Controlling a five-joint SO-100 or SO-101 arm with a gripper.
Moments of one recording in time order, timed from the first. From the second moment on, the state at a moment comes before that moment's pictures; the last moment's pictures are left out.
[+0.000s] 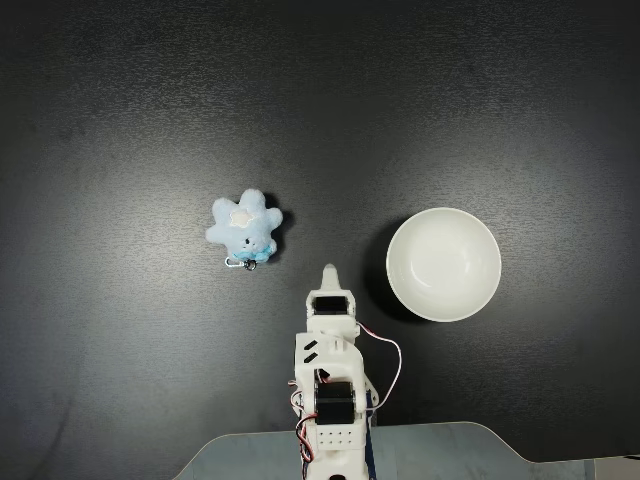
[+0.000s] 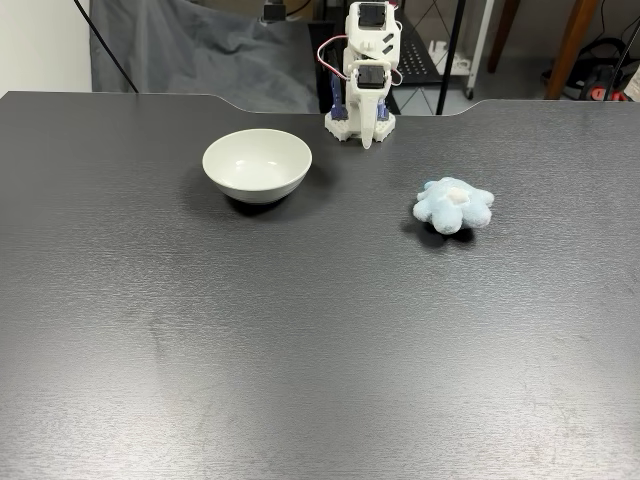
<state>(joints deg) 2.9 190.9 168.2 67.2 -0.7</state>
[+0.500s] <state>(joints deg) 3.0 190.9 143.5 56.2 -0.7</state>
